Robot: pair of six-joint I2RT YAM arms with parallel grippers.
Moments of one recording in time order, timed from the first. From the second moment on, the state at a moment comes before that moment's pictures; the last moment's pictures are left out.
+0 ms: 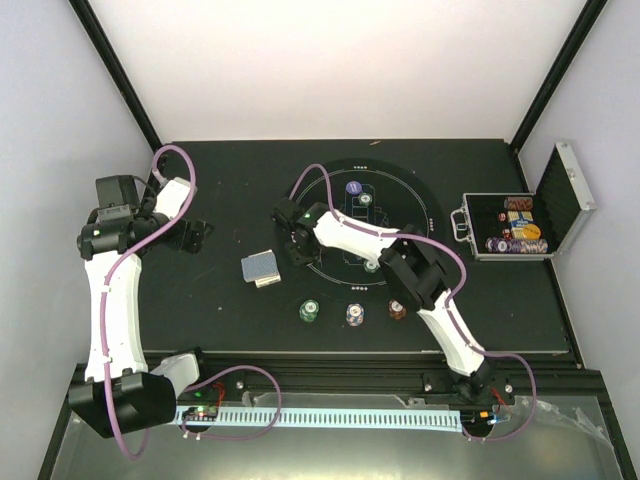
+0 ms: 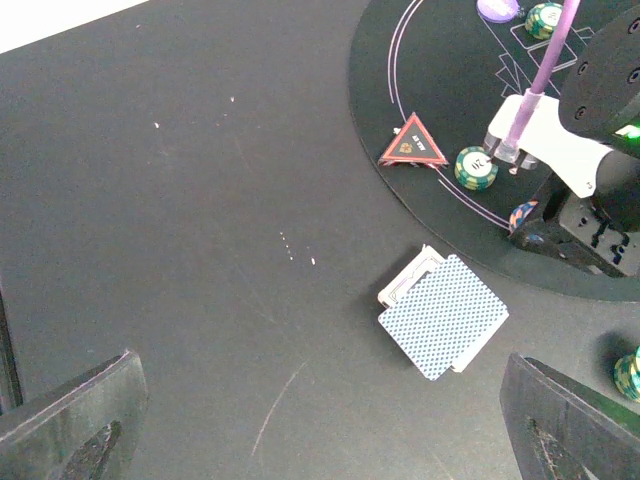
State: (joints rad) left arm 0.27 1.10 1.24 -1.02 0.47 0.52; right arm 0.88 2.30 1.88 -0.90 0.10 0.35
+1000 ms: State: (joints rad) left arm 0.27 1.10 1.24 -1.02 0.48 0.52; right arm 0.88 2.13 1.76 -0.87 0.13 0.37
